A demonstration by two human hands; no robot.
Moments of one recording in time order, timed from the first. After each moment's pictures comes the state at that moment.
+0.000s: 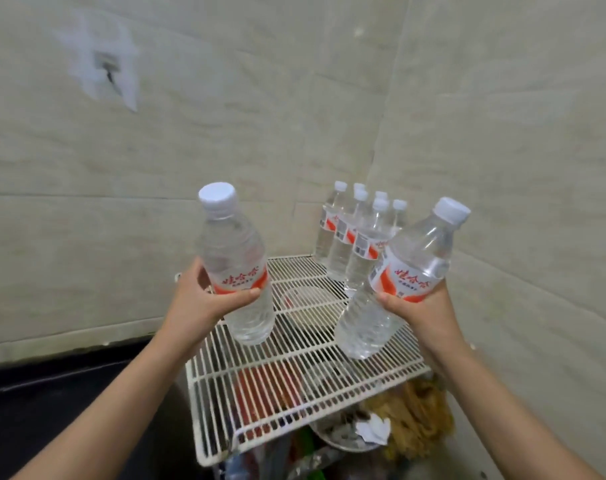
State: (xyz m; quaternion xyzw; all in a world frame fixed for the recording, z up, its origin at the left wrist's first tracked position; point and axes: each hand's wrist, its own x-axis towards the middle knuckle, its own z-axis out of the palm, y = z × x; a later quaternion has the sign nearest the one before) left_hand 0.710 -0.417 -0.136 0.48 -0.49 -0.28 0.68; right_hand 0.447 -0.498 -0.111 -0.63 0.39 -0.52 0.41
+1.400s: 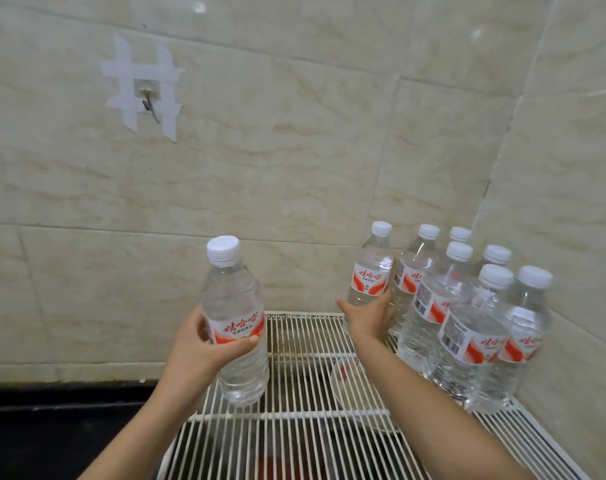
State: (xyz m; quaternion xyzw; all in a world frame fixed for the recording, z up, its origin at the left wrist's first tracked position) left_hand 0.752 -0.518 -0.146 0.62 -0.32 -0.22 0.69; right_hand 0.658 -0.752 -0.170 -0.62 0.57 -0.42 0.35
